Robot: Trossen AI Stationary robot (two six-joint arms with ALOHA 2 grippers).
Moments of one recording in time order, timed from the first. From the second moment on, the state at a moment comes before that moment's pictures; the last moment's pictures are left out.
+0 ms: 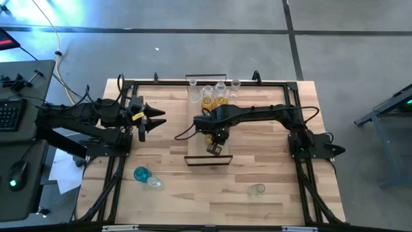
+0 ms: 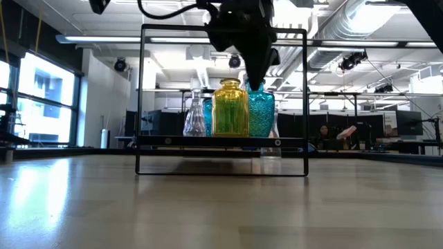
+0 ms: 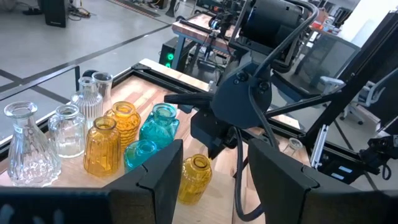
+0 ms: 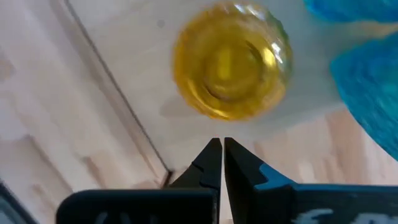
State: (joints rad) left arm -0.13 0.68 0.85 -0.40 -0.31 -0.37; right arm 0.01 2.10 1.99 -1.39 -0.09 0.40
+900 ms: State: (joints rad) left arm -0.13 0.68 0.85 -0.40 -0.31 -0.37; right arm -0.02 2.10 1.99 -1.19 -0.13 0.39
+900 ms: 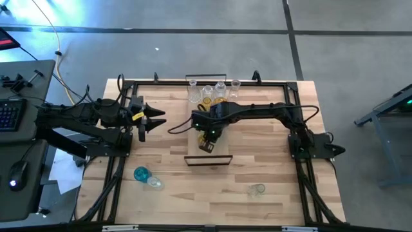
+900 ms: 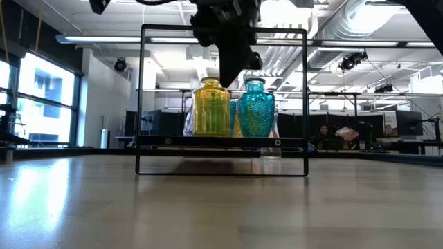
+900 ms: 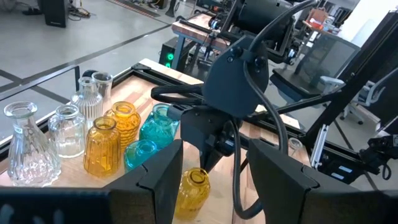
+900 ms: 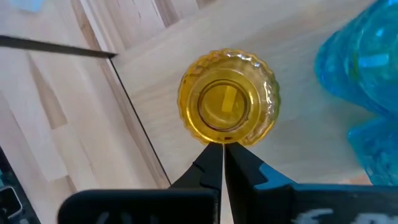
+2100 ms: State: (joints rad) left arm -0.13 0.68 0.85 -0.53 -0.08 -0.48; right arm 0.00 2.10 2.17 -1.21 0.11 0.33
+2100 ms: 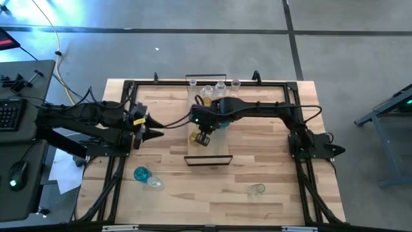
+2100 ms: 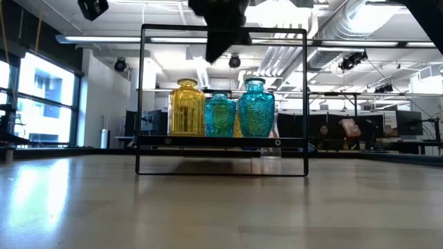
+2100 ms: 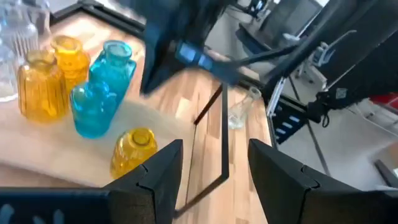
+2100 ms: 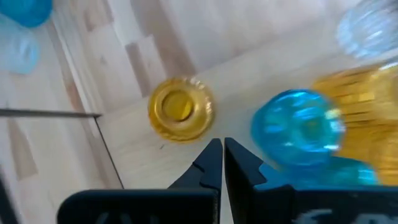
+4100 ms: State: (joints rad) left arm 0.12 1.36 0.85 -0.06 0.68 -0.60; right arm -0.06 1.91 2.36 -1.38 0.42 0.18
